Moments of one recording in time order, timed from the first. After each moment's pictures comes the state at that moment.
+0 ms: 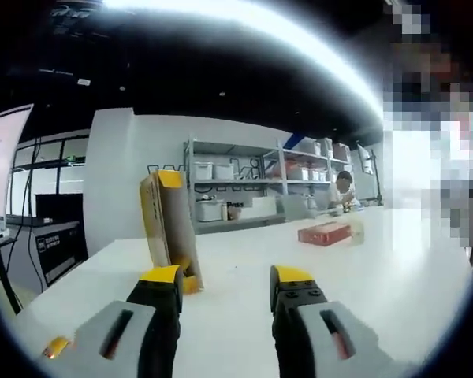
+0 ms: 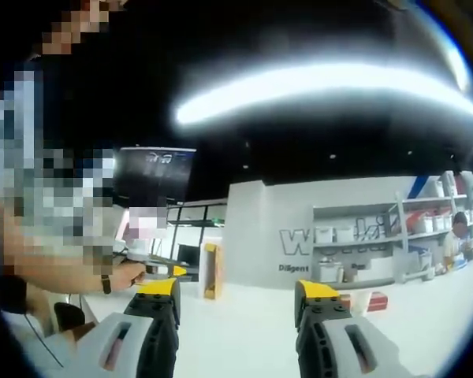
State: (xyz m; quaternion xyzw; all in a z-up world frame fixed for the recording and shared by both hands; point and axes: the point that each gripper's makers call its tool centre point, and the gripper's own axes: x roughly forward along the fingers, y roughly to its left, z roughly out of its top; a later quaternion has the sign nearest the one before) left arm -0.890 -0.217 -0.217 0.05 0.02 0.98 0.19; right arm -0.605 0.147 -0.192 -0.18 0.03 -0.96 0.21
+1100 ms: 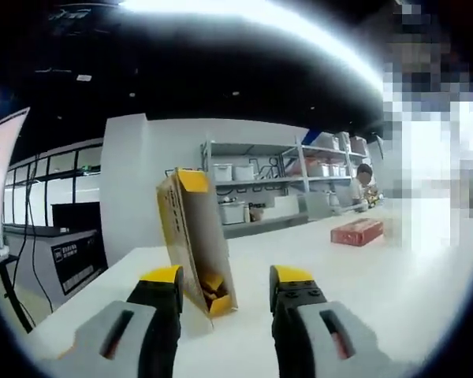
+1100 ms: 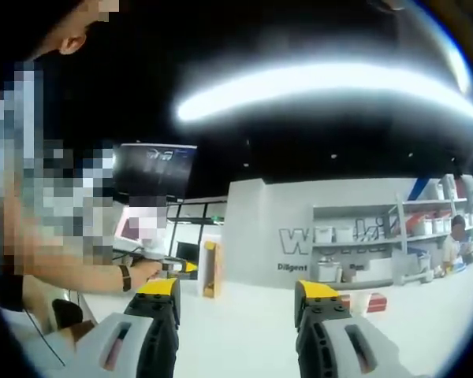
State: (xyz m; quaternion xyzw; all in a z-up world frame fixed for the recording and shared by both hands) left arm -0.960 -0.242 -0.202 0.06 0.04 0.99 0.13; right arm -0.609 0.143 -0.188 -0.18 0.04 -0.96 0.21
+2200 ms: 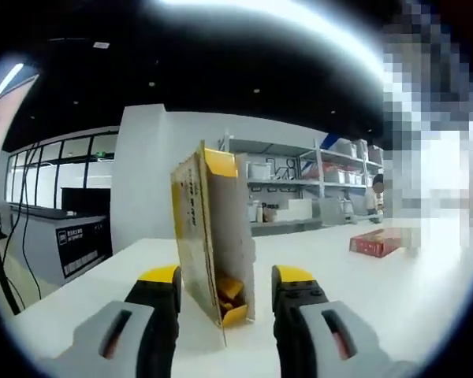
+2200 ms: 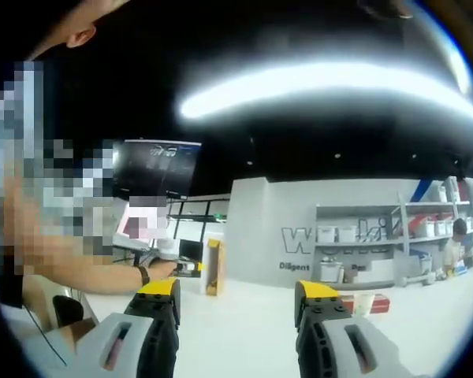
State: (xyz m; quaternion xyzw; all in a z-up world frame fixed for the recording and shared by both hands) left arm -1.005 -0.256 -0.213 0.05 0.00 0.99 0.09; right arm -0.609 0.131 -0.189 -0.18 0.05 -0.96 0.22
